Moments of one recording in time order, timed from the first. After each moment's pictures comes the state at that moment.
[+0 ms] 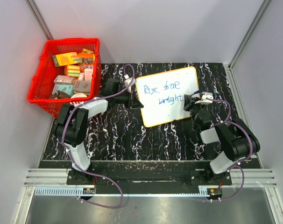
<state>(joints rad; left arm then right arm) -0.34 1.82 1.09 0.10 0.85 -0.17 0.29 1.60 0.35 1.37 0.22 0.33</state>
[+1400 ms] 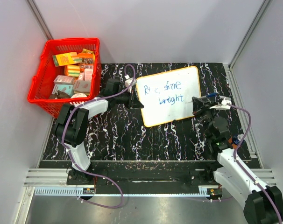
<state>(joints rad) -0.35 1.82 1.09 0.10 0.84 -0.16 0.29 0.77 0.32 0.68 0.19 0.48</state>
